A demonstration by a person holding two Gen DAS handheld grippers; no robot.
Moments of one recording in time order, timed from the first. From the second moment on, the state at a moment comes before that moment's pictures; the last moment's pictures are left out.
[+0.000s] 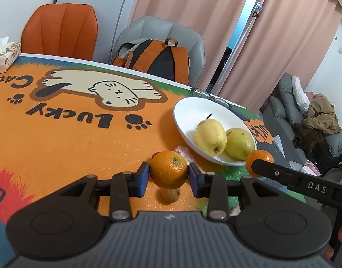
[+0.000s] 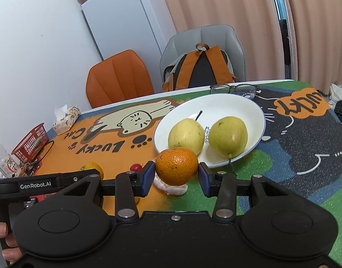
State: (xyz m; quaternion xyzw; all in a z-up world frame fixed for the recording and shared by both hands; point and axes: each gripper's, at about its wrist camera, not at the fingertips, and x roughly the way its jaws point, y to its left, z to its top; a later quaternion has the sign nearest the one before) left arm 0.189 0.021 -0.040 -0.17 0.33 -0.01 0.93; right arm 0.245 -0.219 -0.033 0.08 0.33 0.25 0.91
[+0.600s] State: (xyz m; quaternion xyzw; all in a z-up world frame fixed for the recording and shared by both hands) left arm 0.209 0.026 -0.027 -0.17 0.33 0.00 0.93; right arm 0.275 -0.218 -0.020 0.08 0.32 0.25 0.91
